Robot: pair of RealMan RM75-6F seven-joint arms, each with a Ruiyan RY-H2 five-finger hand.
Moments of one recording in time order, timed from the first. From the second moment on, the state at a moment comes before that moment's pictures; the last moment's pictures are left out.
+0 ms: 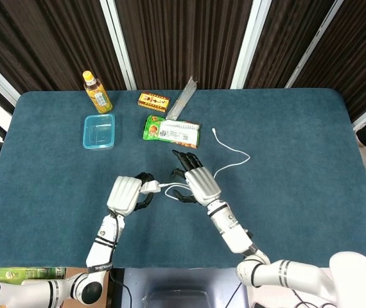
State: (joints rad) left arm -0.64 -1.79 -0.26 -1.53 1.19 1.23 0.50; right arm 0.75 -1.82 0.34 -1.38 -1.28 1.02 -0.18
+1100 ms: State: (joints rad) left arm -0.65 -1.78 -0.24 -1.57 1.21 1.26 0.53; right arm 0.81 -1.86 0.34 -1.39 -1.21 1.03 -0.20
